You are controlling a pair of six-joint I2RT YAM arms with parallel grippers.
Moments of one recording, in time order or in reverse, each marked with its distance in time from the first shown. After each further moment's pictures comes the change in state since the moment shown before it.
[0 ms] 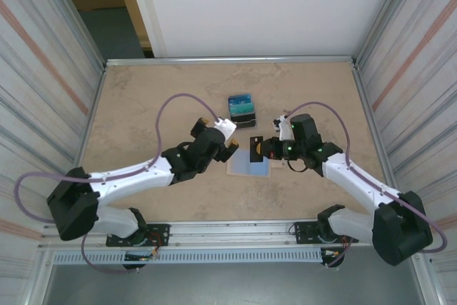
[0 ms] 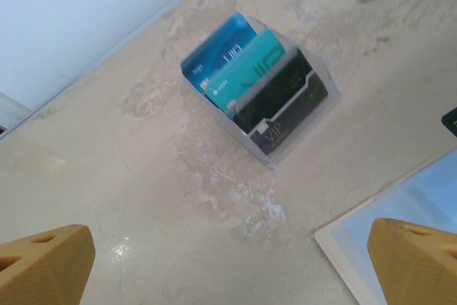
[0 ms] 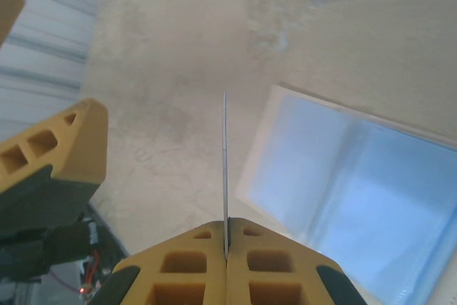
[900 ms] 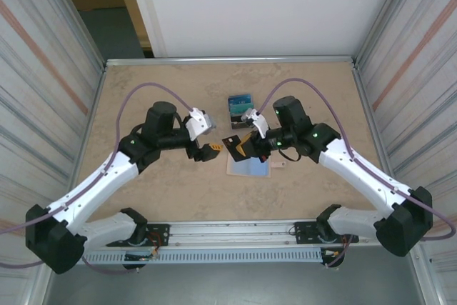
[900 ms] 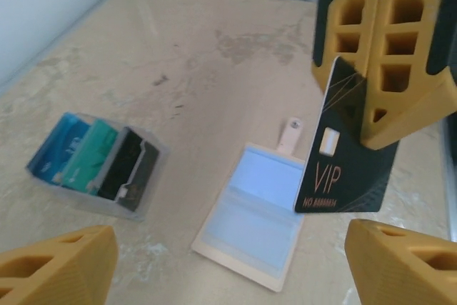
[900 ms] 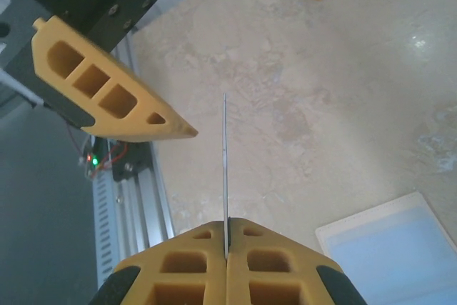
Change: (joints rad) left arm 0.385 -0.213 0.089 -0.274 1.099 0.332; right arm 0.200 0.083 0.396 -0.323 -0.120 -0.604
